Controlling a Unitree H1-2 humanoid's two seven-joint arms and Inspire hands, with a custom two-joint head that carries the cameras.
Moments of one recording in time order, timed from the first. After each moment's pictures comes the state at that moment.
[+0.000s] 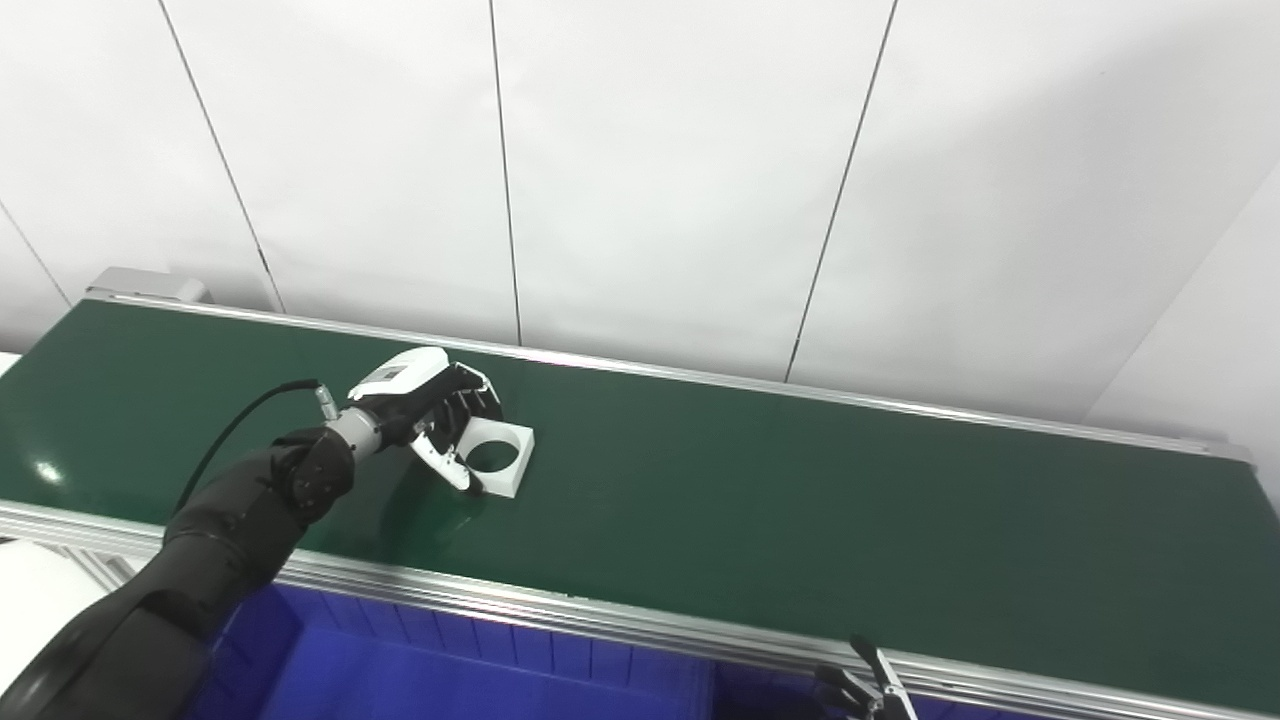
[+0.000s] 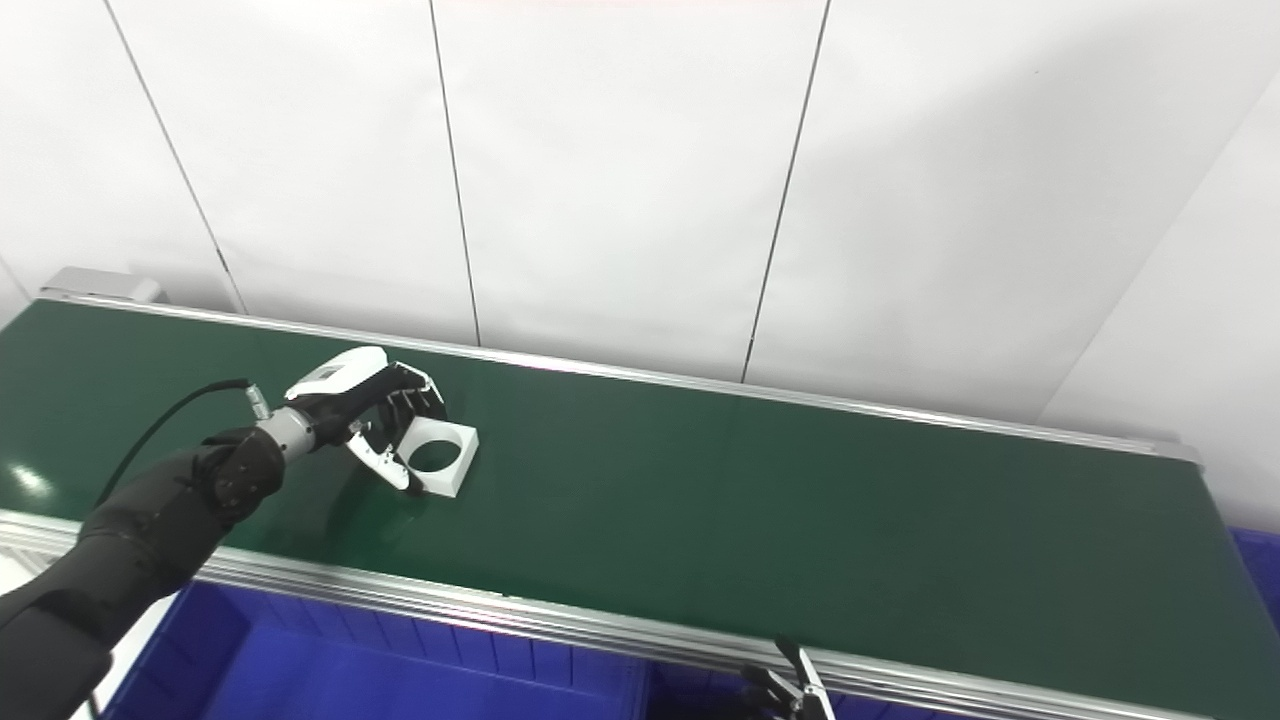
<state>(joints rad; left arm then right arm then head) -0.61 0.48 -0.33 0.96 0.51 -0.45 -0.04 0.28 -0.16 0.38 0.10 -0.18 -0.41 -0.30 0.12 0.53</state>
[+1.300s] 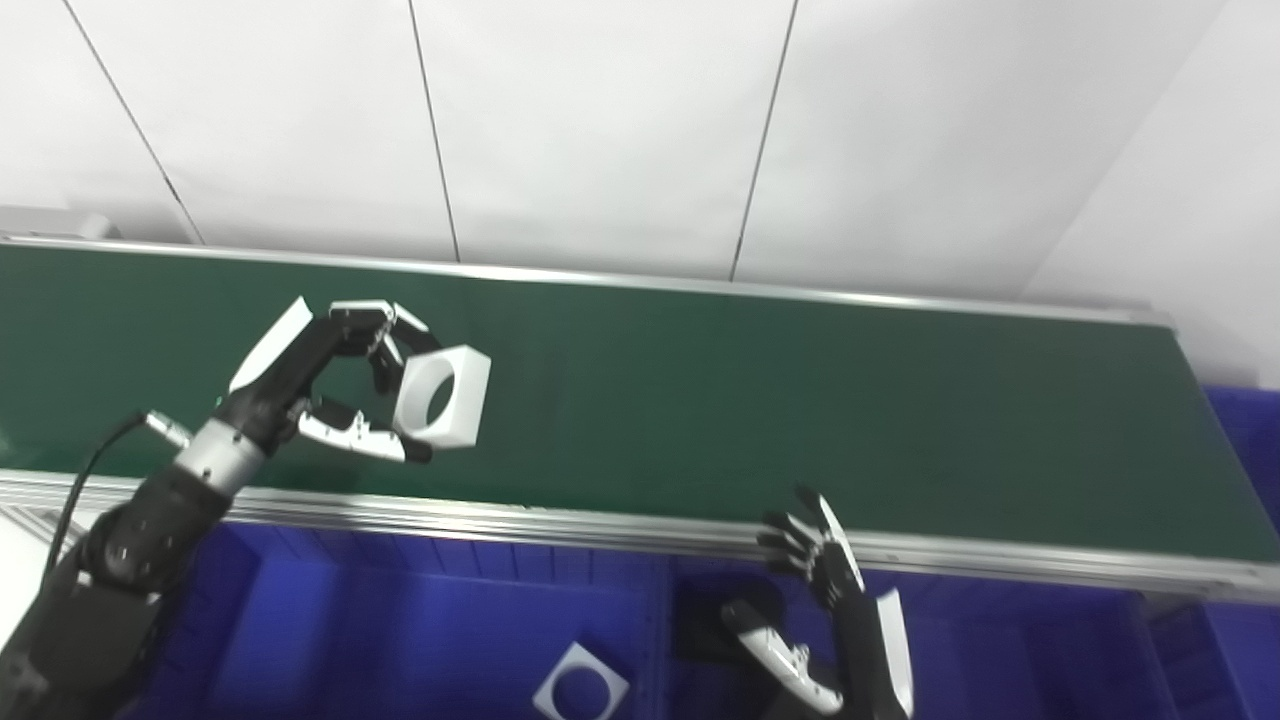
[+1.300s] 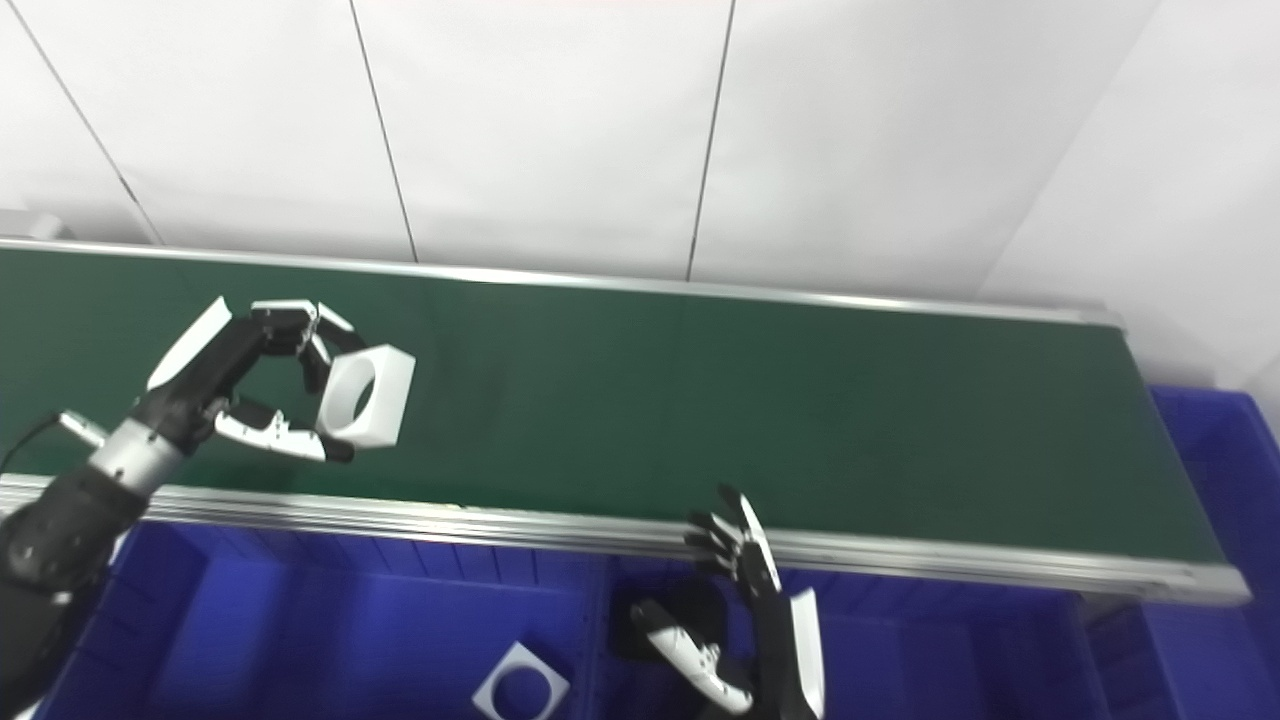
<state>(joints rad) -0.10 0.48 -0.13 0.19 0.03 -0.45 -0.21 0.31 -0.02 0.30 -0.01 -0.29 -0.41 -0.27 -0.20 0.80</state>
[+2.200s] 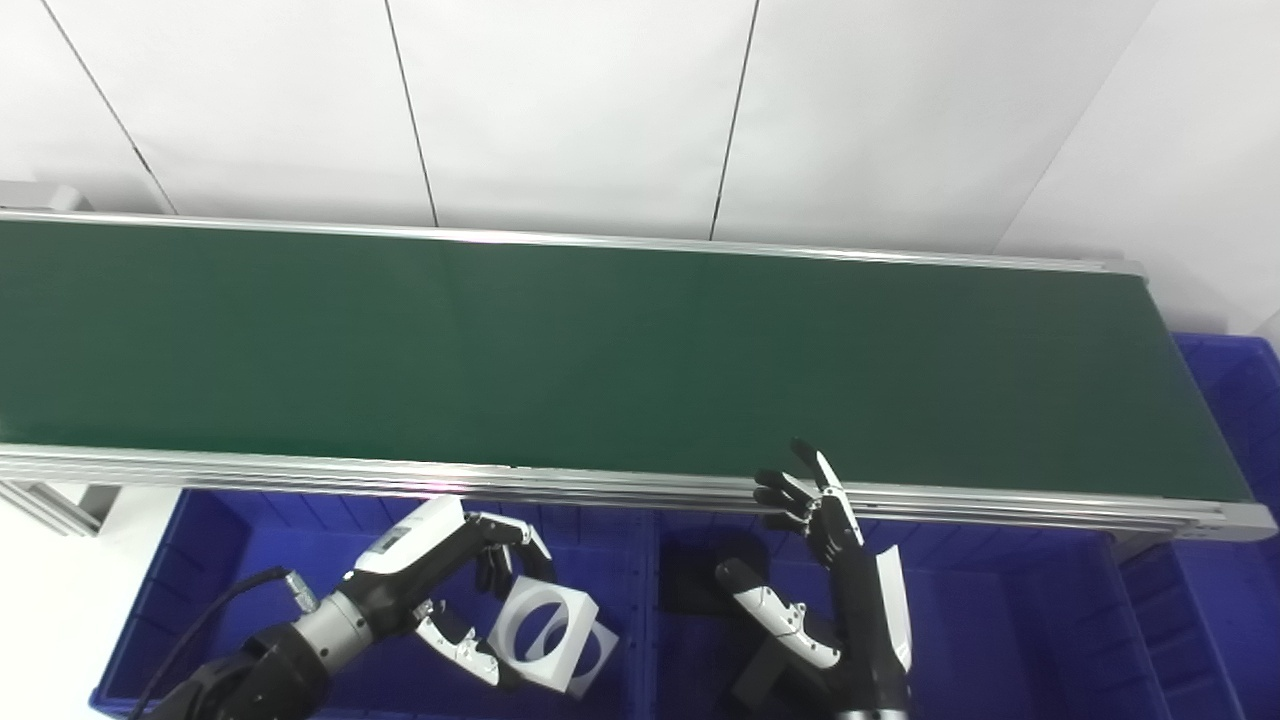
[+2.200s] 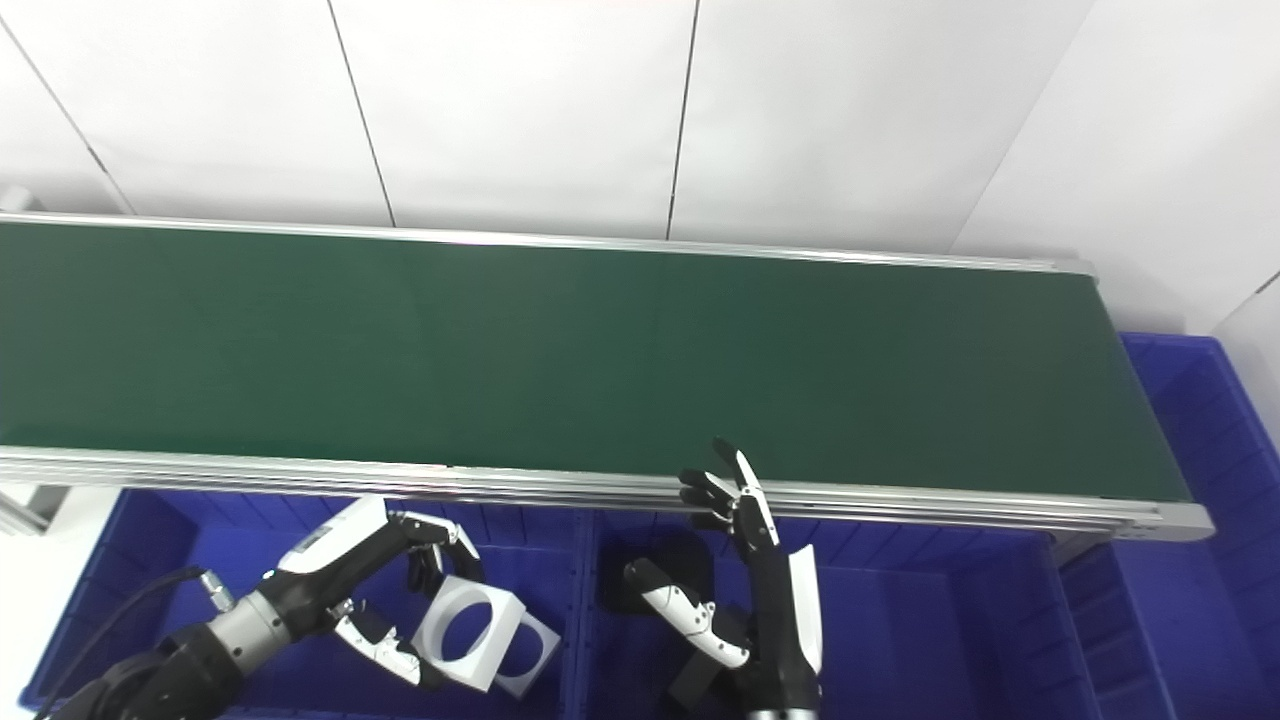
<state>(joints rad) 0.08 0.40 -0.36 0.11 0.48 -0.38 -0.19 0.34 0.02 0.25 -0.06 -0.31 -0.41 -0.20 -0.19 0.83</state>
